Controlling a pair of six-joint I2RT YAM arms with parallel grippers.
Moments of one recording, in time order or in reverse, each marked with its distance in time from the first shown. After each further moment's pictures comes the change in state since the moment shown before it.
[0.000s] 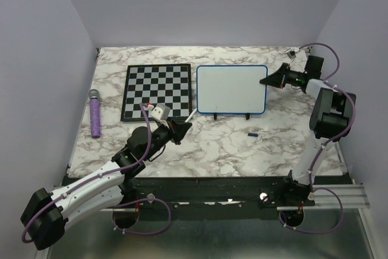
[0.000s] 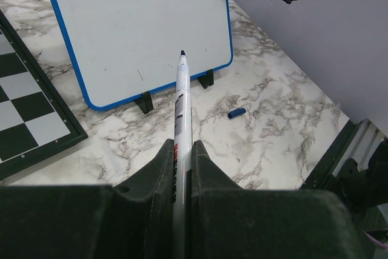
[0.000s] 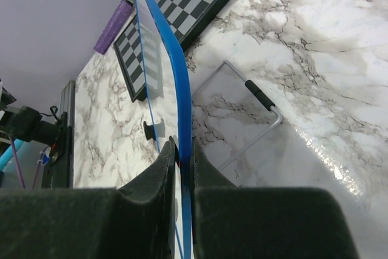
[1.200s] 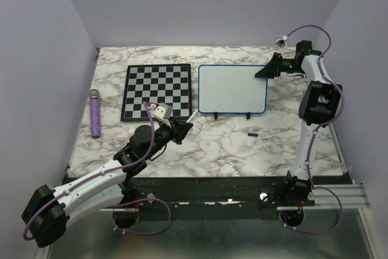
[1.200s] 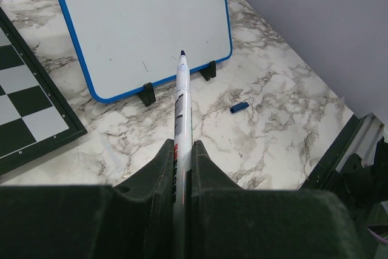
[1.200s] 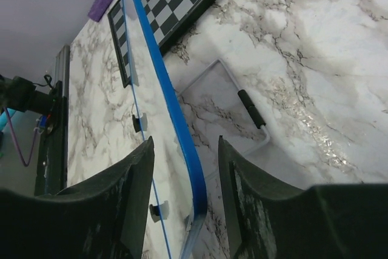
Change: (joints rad) left arm 0.000 0.039 0.012 -0.005 0.007 0.000; right arm 0.068 0.316 0.711 -0.989 0.028 -0.619
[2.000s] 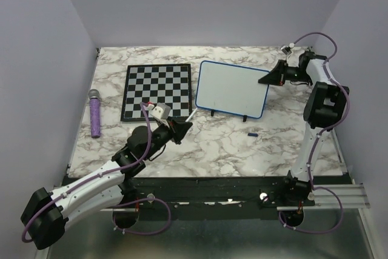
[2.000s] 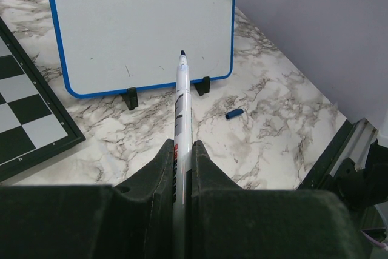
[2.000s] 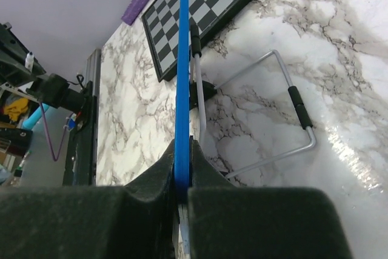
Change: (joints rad) left arm 0.000 -0.033 0.000 0.000 0.001 -0.001; right arm -0.024 -0.074 -0.130 -0.252 -0.093 -0.269
